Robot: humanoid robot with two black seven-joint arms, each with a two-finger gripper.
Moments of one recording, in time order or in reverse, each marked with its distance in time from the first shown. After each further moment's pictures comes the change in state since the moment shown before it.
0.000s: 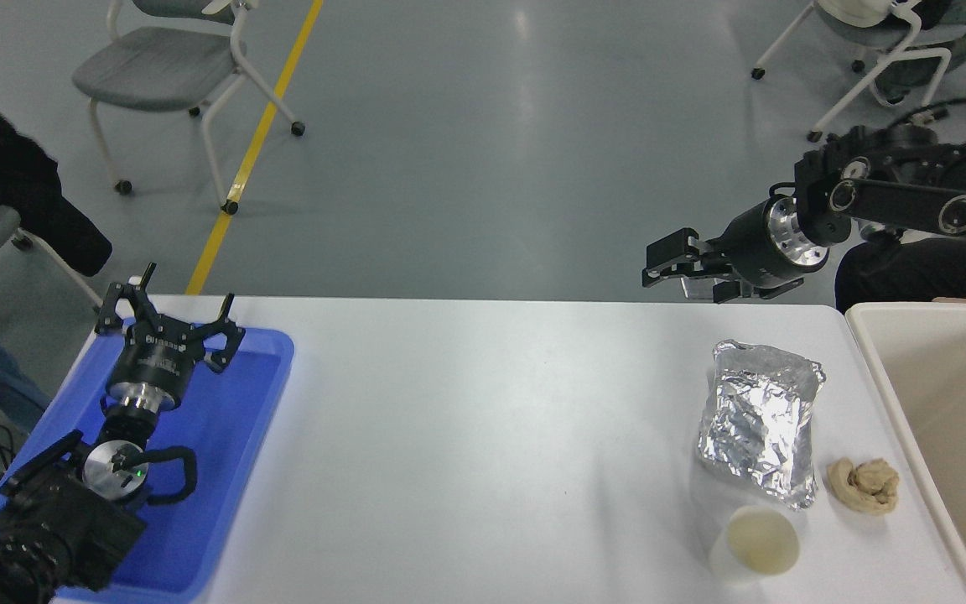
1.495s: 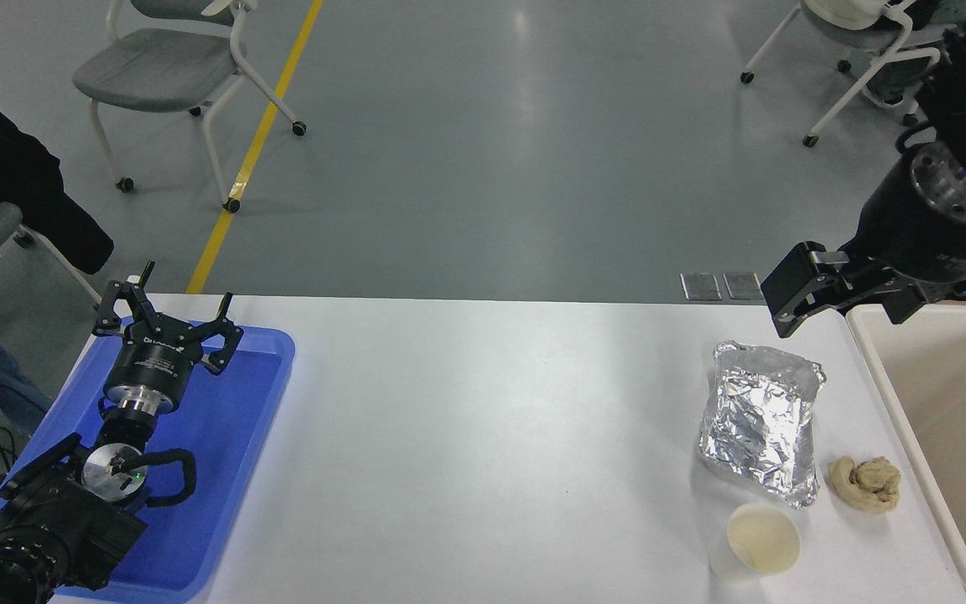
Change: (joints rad) left arm 0.002 0.003 -0.001 0.000 0.000 0.000 -0.002; right arm 0.532 -0.031 -0.340 0.432 0.083 0.200 -0.002
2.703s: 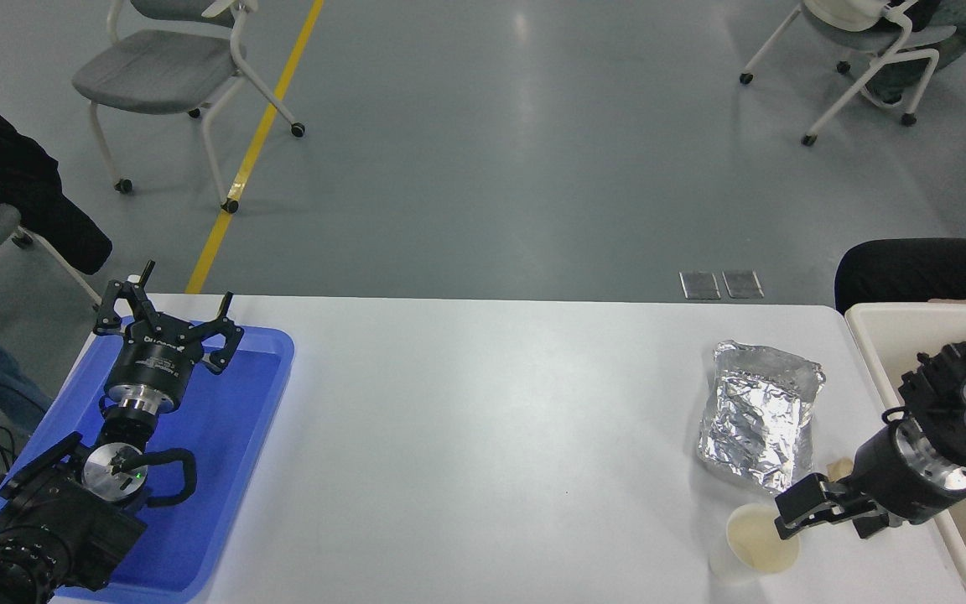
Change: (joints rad) left arm -0.001 -0.002 0.001 0.000 0.000 0.000 0.002; right arm -1.026 -0.352 0.566 -0.228 -0.481 -0.273 -0.001
